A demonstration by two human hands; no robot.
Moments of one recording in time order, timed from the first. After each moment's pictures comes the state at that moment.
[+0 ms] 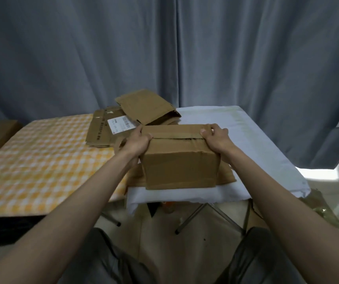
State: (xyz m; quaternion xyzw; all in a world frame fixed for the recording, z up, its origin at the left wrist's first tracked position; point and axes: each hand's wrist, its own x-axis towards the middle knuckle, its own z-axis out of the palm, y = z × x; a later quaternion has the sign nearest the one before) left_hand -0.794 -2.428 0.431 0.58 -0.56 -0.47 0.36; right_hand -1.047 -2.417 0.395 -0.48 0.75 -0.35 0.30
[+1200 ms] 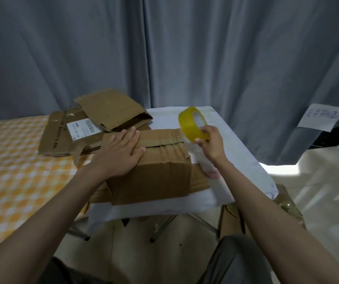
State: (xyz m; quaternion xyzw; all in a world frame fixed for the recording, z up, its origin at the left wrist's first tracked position) left_hand -0.828 -2.441 0.419 0.49 -0.87 -0.04 0.00; right_hand -1.131 -2.429 0.350 -0.53 0.70 -0.47 0.10
